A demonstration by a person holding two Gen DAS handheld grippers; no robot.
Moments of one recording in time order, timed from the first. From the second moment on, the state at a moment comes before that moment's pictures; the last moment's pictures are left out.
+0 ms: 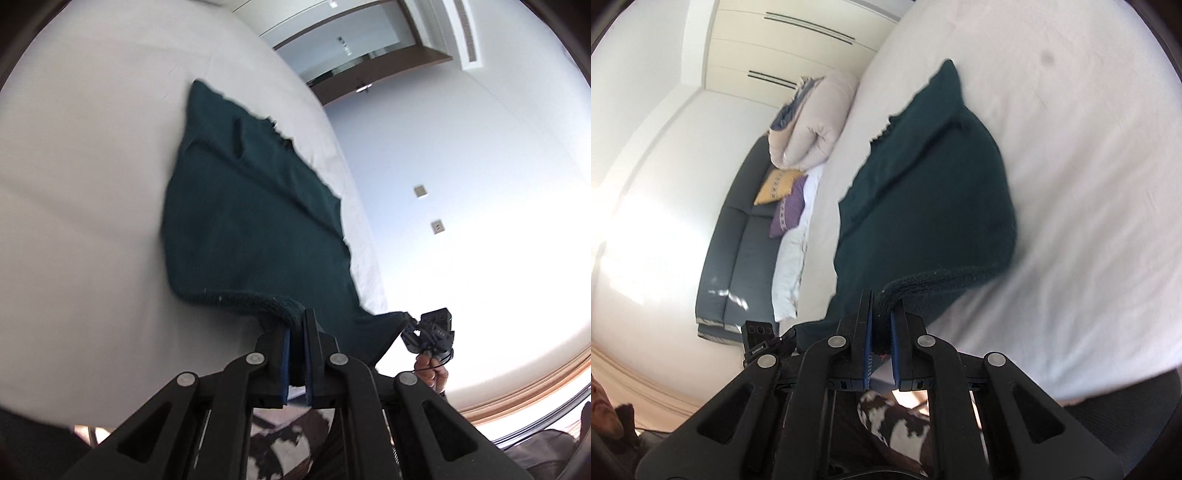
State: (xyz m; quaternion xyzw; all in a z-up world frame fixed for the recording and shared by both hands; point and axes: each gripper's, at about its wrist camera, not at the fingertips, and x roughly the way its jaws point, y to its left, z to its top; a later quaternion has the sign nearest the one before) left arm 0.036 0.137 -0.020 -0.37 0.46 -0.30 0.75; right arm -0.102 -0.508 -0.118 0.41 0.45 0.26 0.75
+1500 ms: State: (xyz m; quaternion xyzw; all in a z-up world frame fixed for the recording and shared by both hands) left arm 0.339 0.169 -0.093 -0.49 0.42 -0.14 0.76; right arm 0.301 -0.522 -0.209 0.47 0.42 0.08 0.77
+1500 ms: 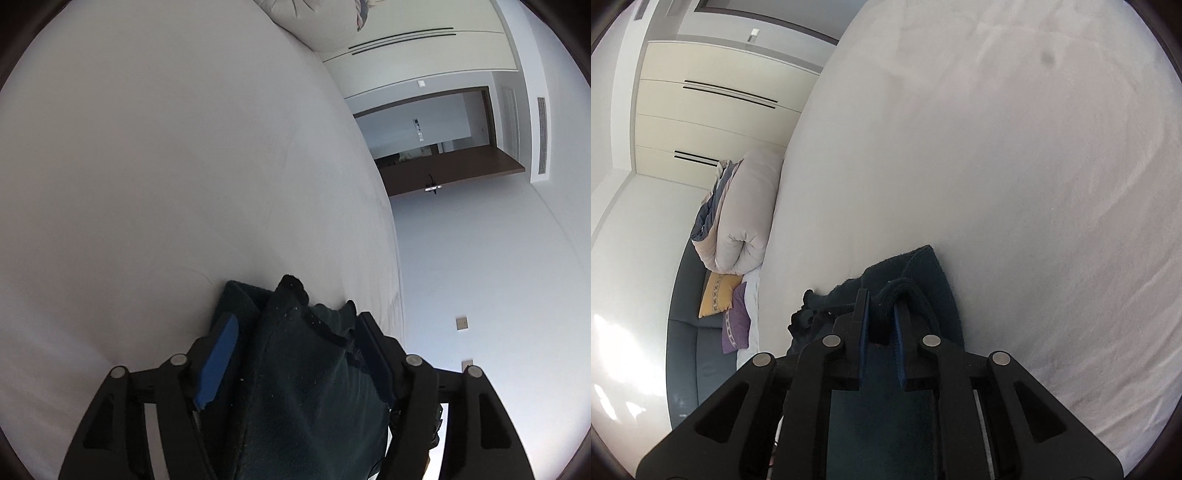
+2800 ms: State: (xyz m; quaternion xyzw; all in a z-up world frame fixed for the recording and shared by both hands) left arm 0.221 0.102 -0.080 -0.24 0.43 -0.12 0.86; right arm 0.163 -0.466 -0.167 0.22 0.44 0.05 0.87
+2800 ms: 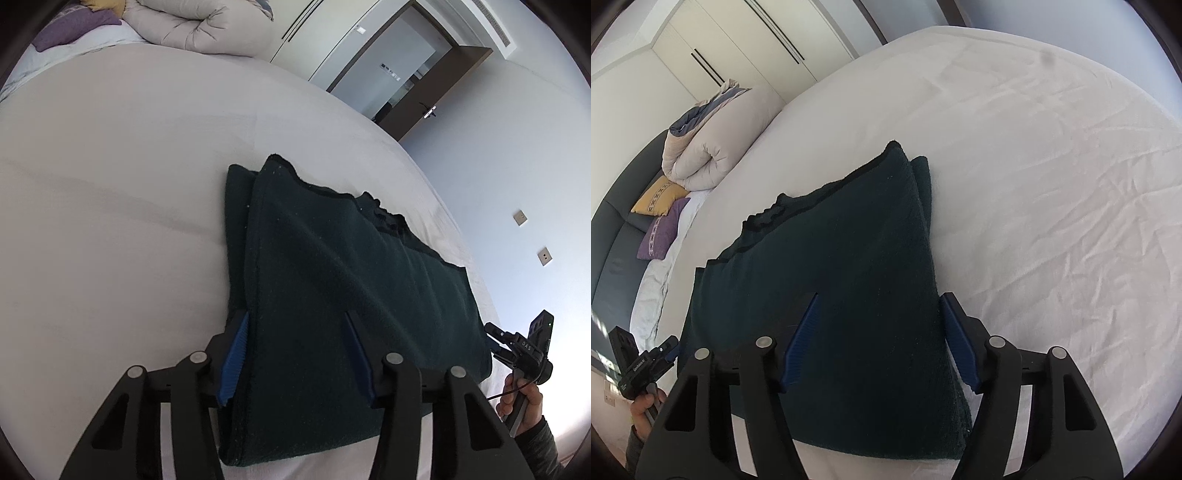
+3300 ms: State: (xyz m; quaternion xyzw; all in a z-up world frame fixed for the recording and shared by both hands) left arm 0.200 0.117 -0.095 -0.23 0.44 -0.09 0.86; right arm 0.162 -0.459 -0.167 0.16 0.46 0.03 0.88
